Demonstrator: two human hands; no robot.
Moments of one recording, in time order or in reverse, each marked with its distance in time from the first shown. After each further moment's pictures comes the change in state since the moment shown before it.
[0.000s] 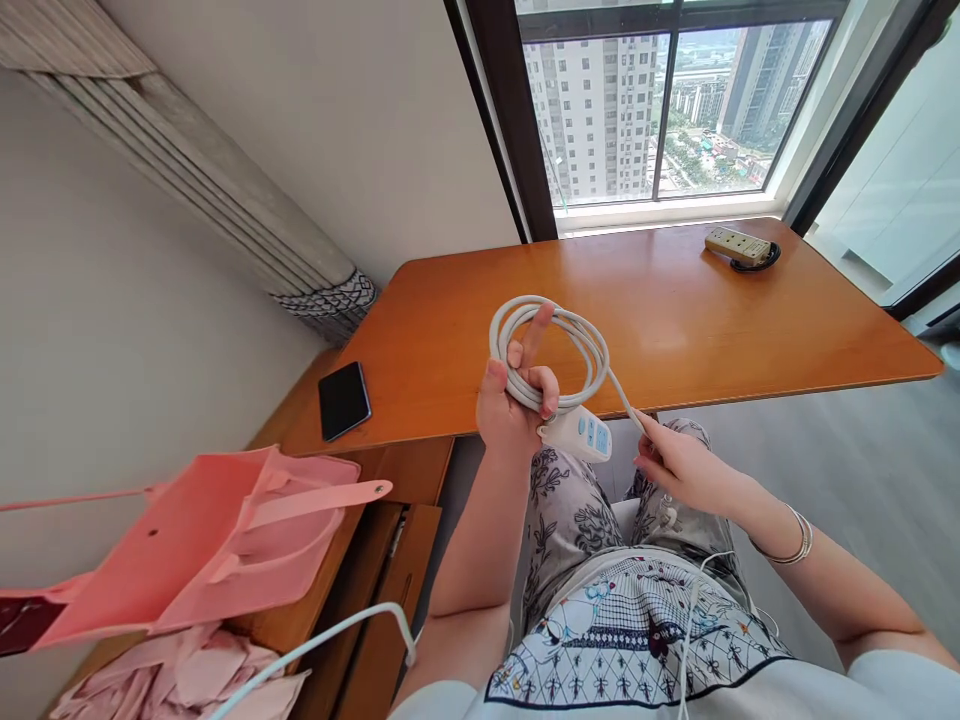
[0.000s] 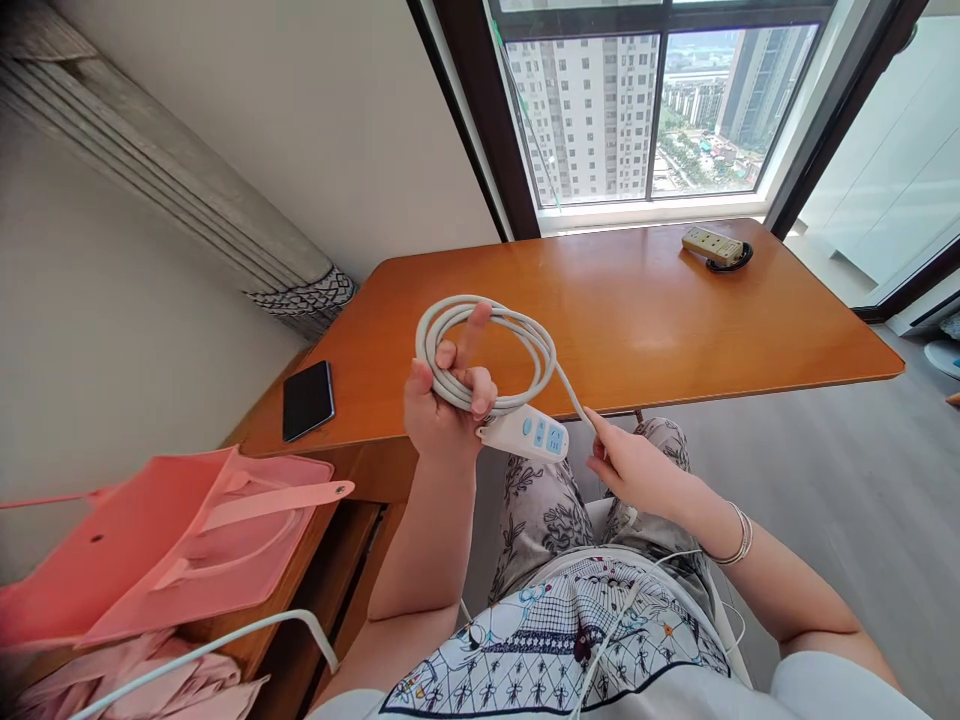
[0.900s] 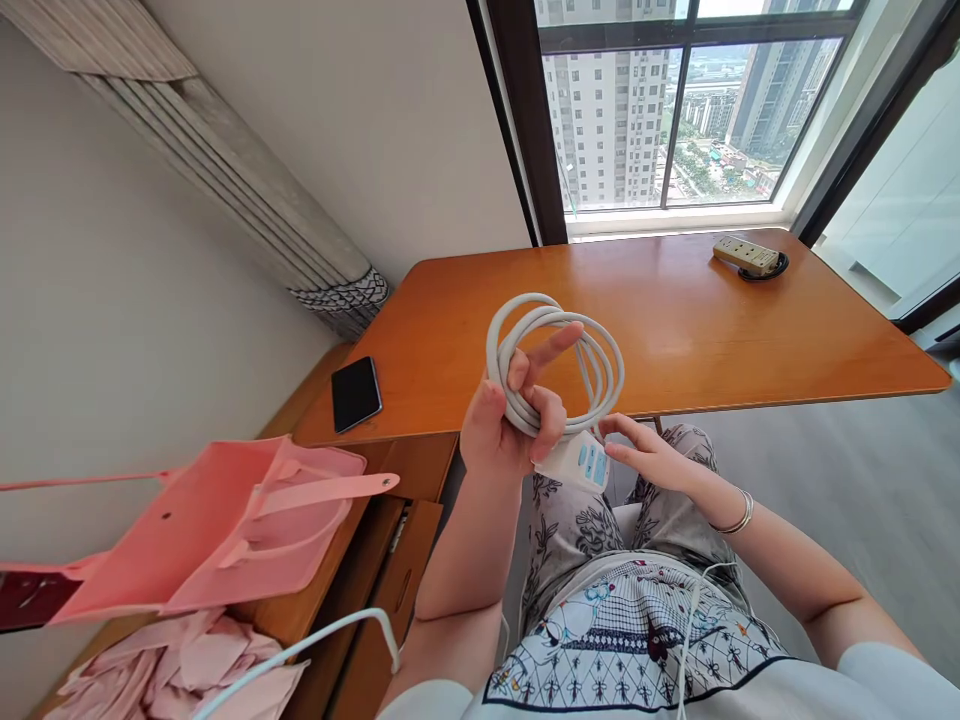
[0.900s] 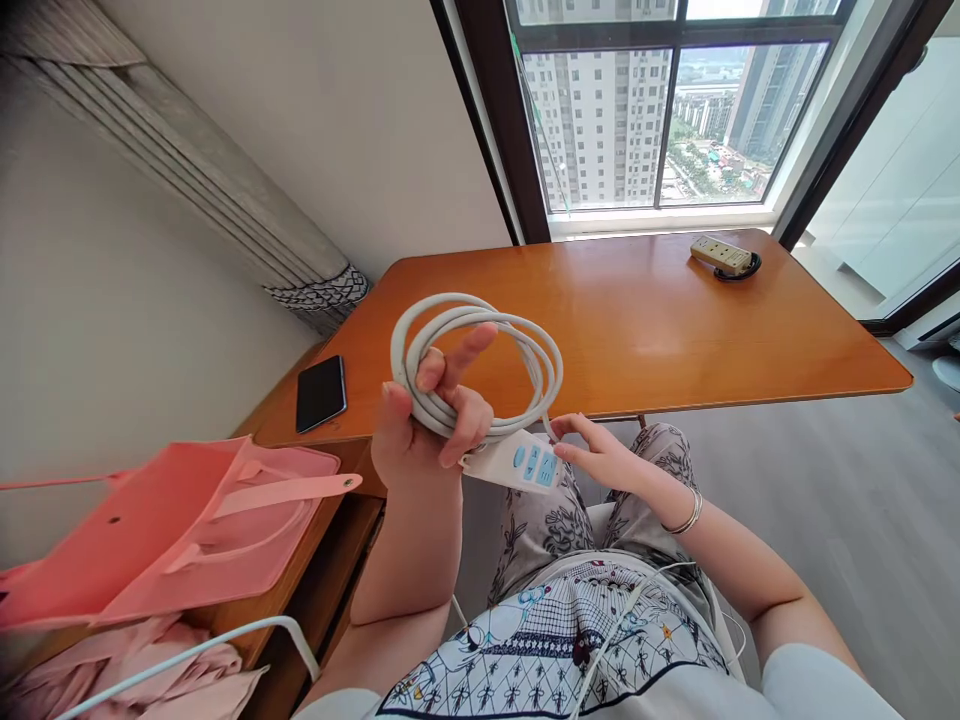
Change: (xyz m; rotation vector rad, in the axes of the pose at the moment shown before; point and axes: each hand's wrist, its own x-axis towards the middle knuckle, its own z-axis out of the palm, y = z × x) left_hand -0.023 0.030 0.001 -0.098 -0.045 -0.156; right_hand 0.053 0.018 0.038 0.591 -0.055 -0.128
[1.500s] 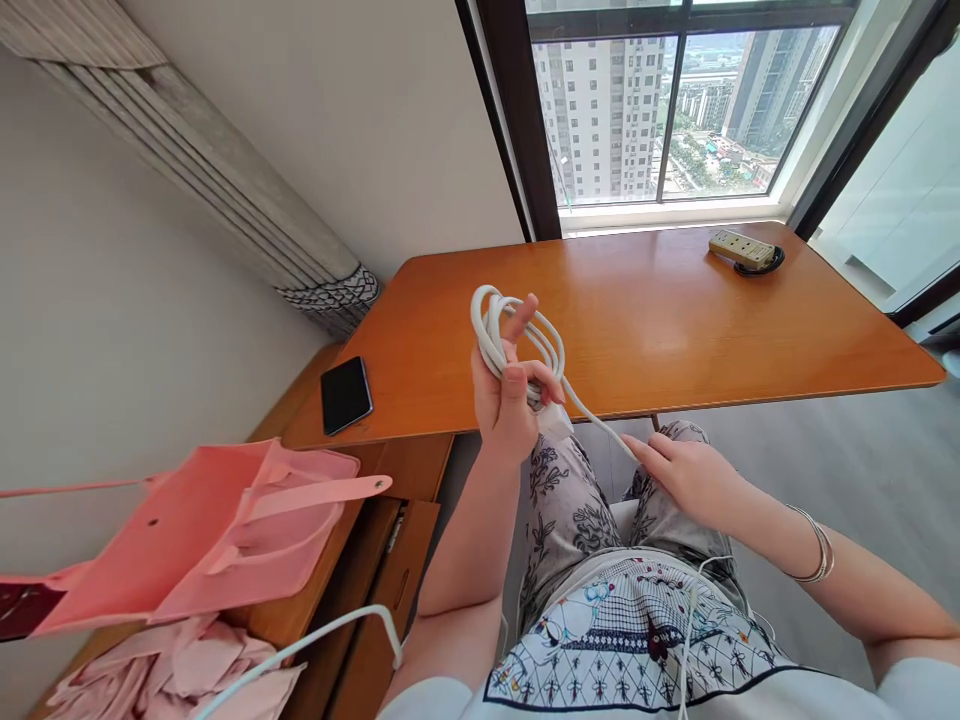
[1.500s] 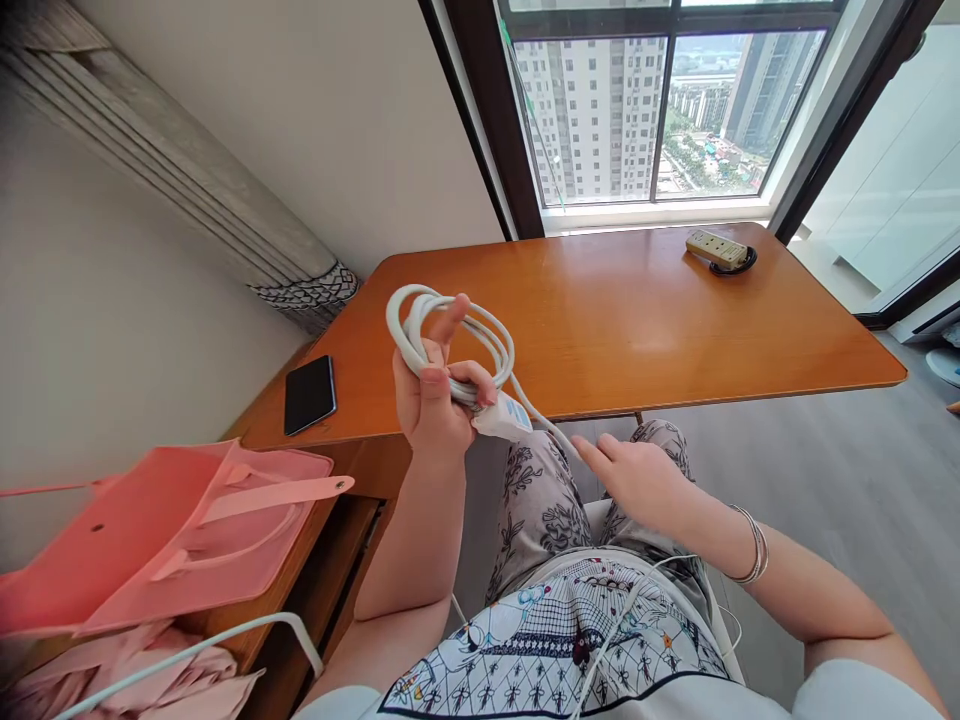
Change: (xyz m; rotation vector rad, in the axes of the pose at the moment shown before) left_hand 0.022 -0.022 -0.002 0.165 0.140 0.300; right_hand -0.062 -0.052 -0.015 -1.414 -0.039 -0.186
